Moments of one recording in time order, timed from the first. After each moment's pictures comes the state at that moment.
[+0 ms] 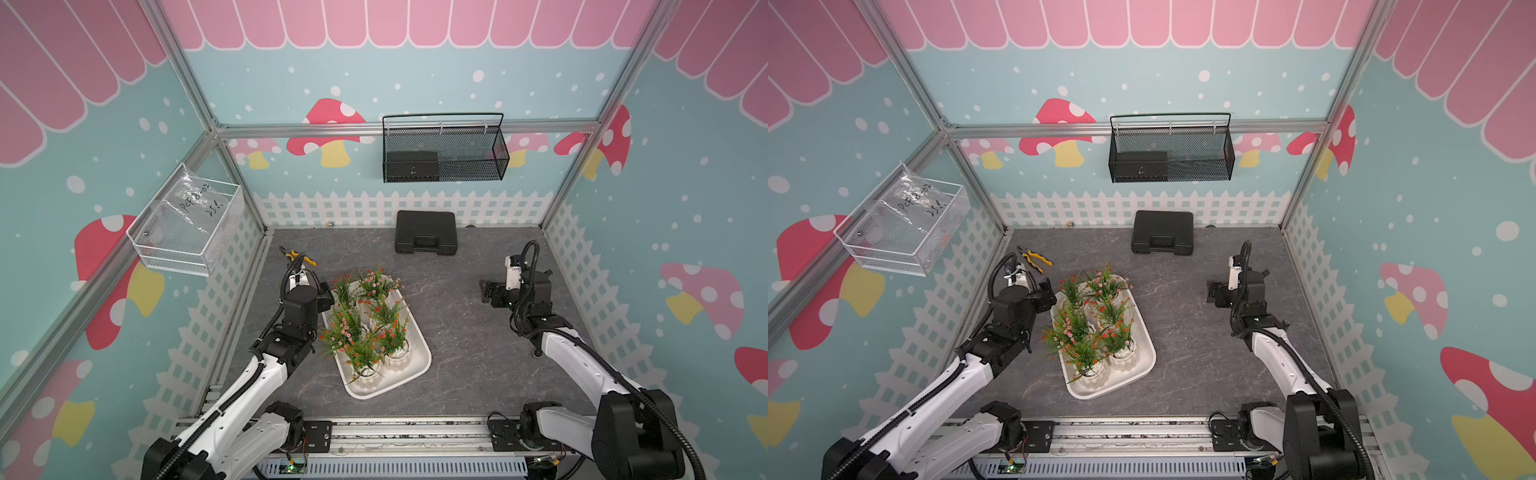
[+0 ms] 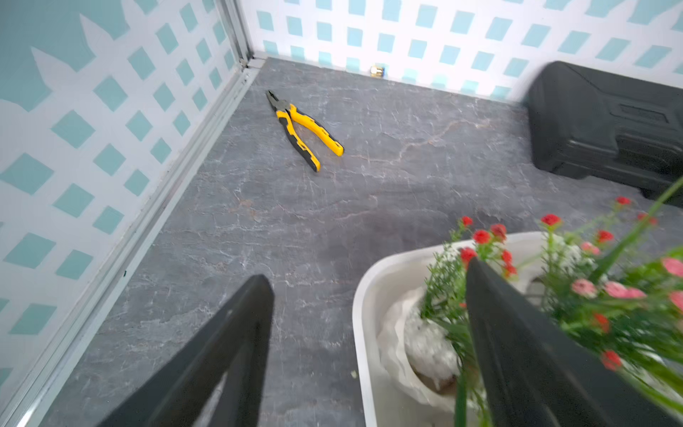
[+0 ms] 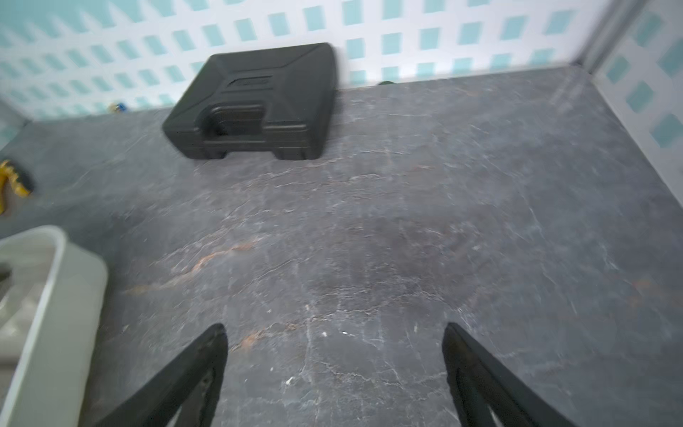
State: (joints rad) left arm -0.32 0.96 0.57 0.01 -0.54 -0.35; right arm 0.07 1.18 0.59 0.10 -0.03 0.13
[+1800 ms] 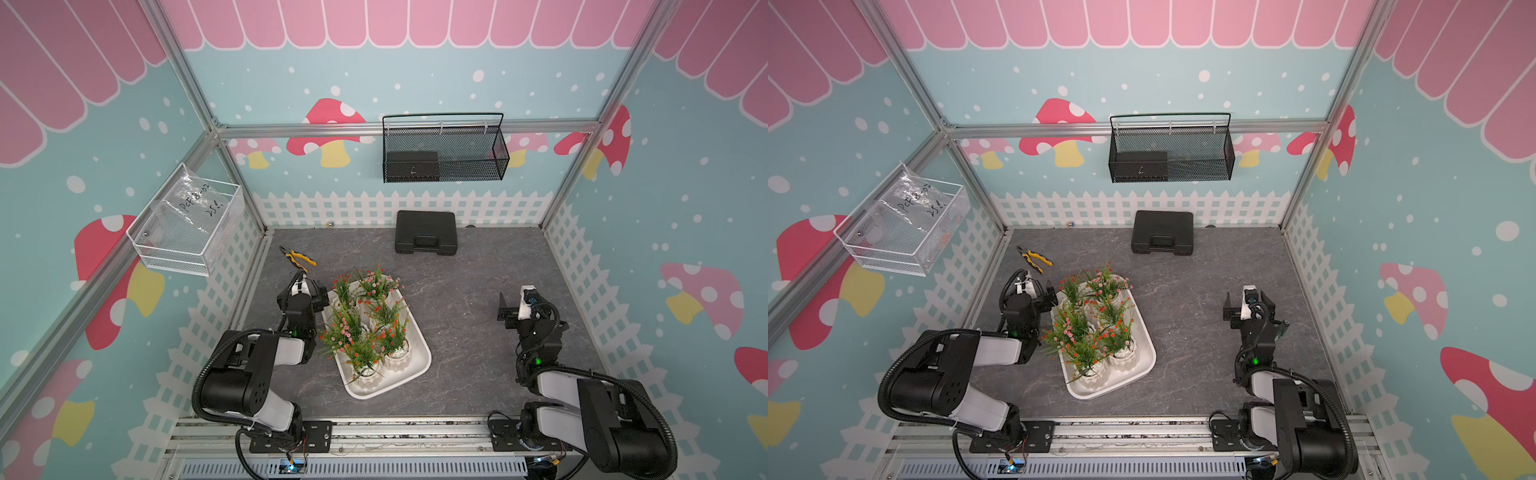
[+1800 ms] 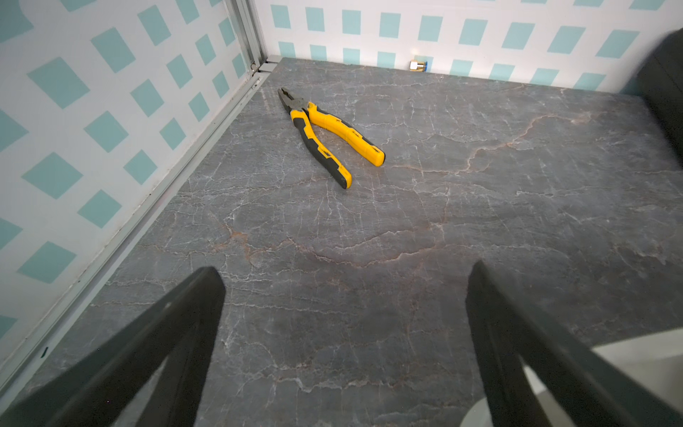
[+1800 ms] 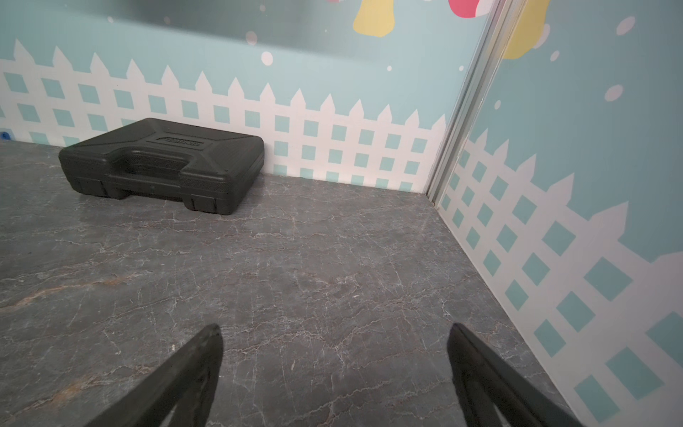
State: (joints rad) left arm -0.09 1.54 0.36 0.92 -0.36 -0.08; right arm -0.03 1.25 0.10 1.10 0.03 -0.15
